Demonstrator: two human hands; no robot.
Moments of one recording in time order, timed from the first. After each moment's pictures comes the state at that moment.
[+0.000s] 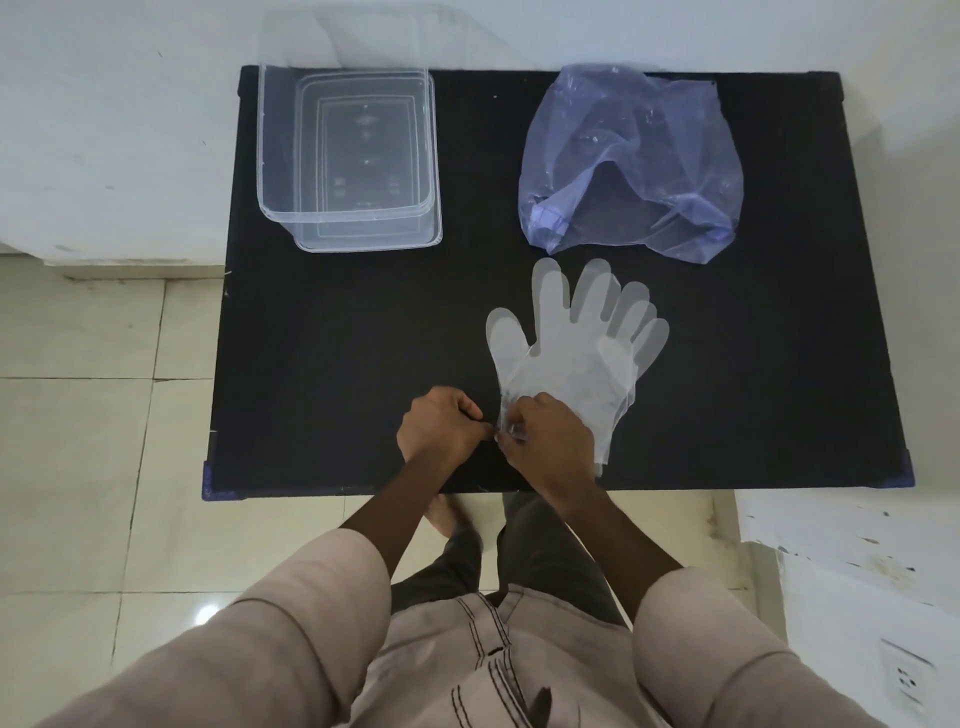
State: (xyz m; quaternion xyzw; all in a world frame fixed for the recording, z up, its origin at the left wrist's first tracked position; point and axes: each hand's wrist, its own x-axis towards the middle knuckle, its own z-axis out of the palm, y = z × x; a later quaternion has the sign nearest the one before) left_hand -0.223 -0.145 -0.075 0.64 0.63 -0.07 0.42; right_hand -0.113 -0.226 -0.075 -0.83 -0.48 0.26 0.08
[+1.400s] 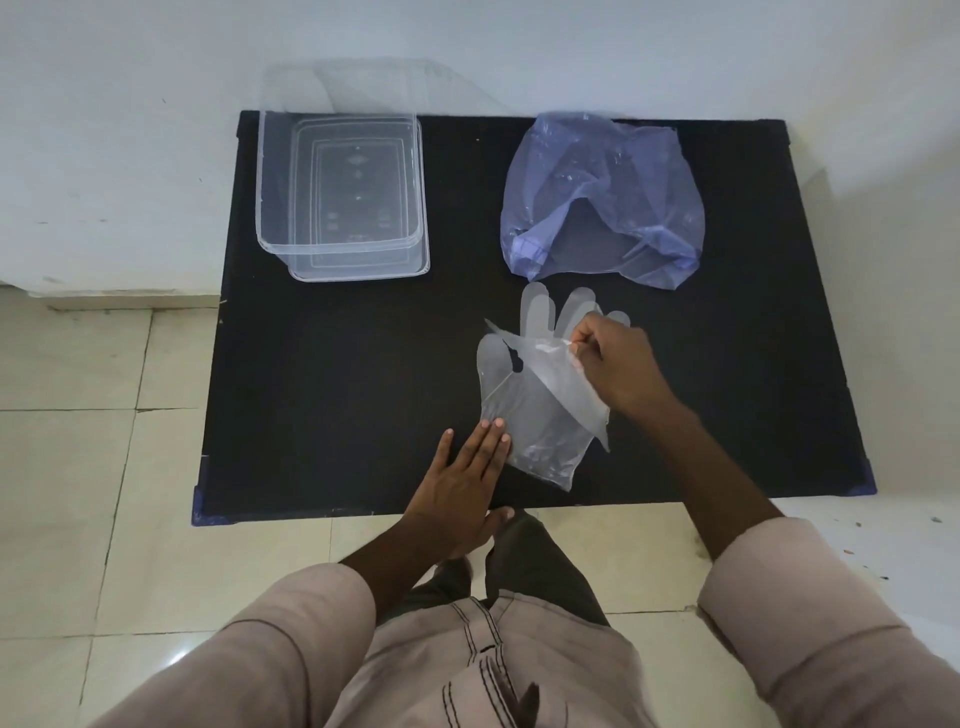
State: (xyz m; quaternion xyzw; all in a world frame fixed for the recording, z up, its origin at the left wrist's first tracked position) left_hand -0.241 -0.191 -0.092 0.93 0.24 -0.22 0.19; right_hand -0.005 -0.181 -0.006 -0.83 -0.47 0.25 0.18
